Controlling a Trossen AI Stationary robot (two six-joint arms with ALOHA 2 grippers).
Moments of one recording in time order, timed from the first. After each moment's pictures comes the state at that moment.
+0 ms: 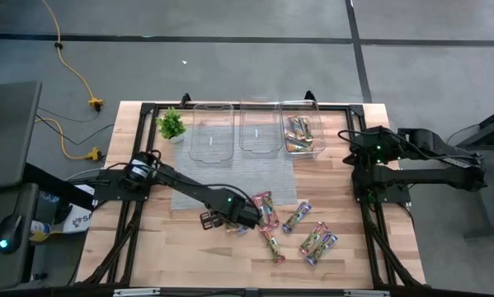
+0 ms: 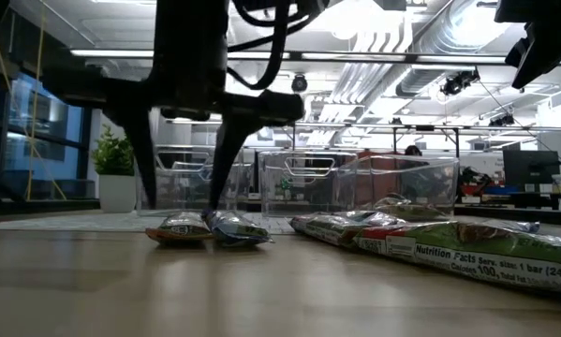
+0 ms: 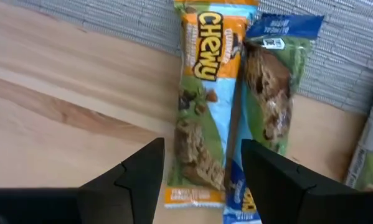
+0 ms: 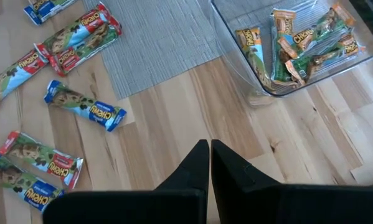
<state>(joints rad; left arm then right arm) -0.32 2.06 1.59 -1.05 -0.06 -2.25 -0.21 0.59 0.88 -1.25 0.01 0.17</state>
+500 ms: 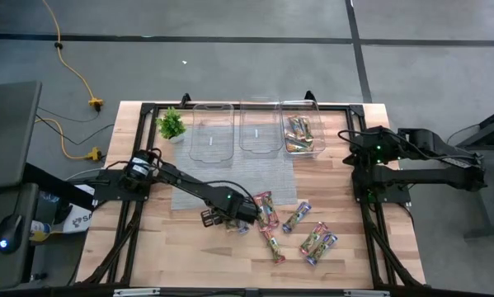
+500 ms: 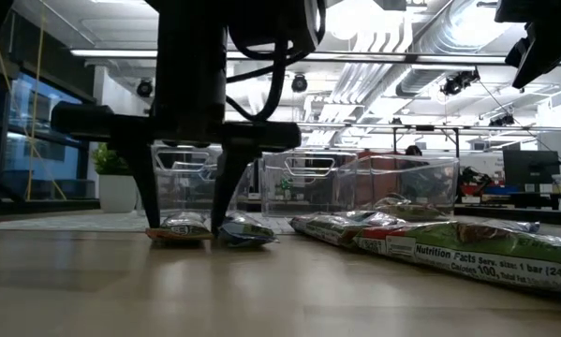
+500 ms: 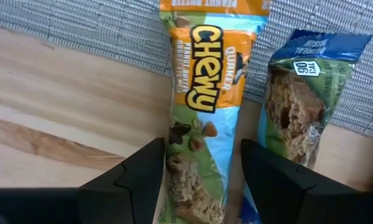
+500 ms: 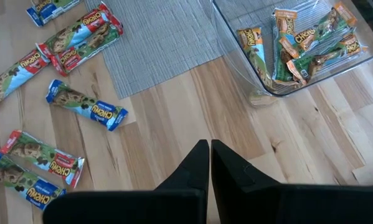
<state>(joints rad) -0.29 2.06 1.48 -0.91 -0.04 -2.20 -0.21 0.59 0.88 -1.25 0.00 0.17</state>
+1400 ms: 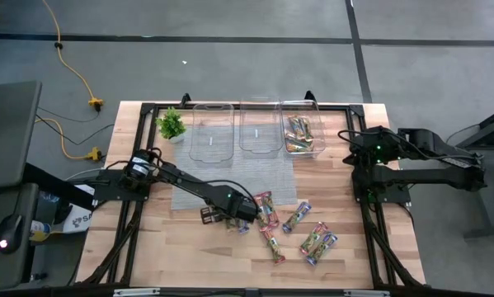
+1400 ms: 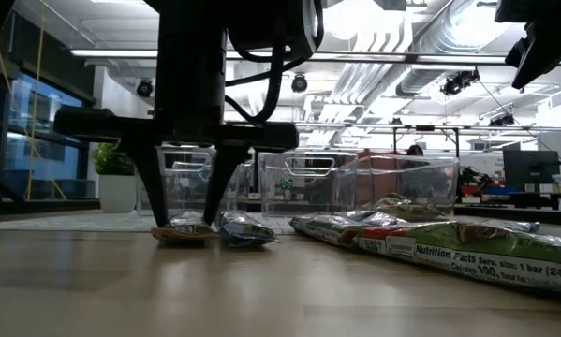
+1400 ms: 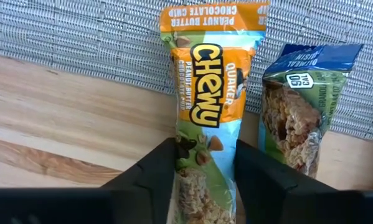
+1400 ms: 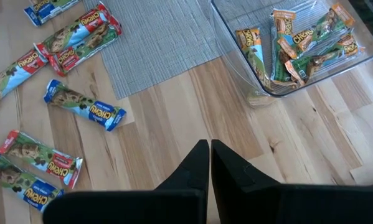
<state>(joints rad) -0.28 2.06 1.48 -0.94 -0.05 -2.14 -0.21 0.59 0.88 -1.25 0.01 0.17</state>
